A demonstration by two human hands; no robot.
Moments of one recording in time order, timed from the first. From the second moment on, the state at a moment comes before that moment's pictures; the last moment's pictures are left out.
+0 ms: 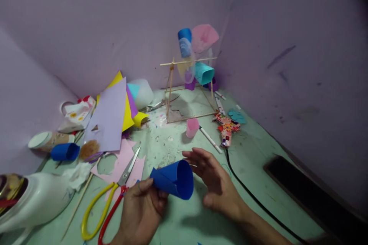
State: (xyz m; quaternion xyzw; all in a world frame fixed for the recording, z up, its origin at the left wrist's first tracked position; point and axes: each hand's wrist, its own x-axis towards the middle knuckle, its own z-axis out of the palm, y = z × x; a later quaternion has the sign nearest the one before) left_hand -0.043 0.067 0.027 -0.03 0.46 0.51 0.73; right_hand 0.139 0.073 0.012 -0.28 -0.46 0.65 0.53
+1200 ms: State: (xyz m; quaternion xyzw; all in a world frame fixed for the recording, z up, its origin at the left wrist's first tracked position) left_hand 0.008 0.173 0.012 0.51 0.65 0.40 0.41; right_hand 0.143 0.174 -0.012 -0.59 -0.54 0.37 0.48
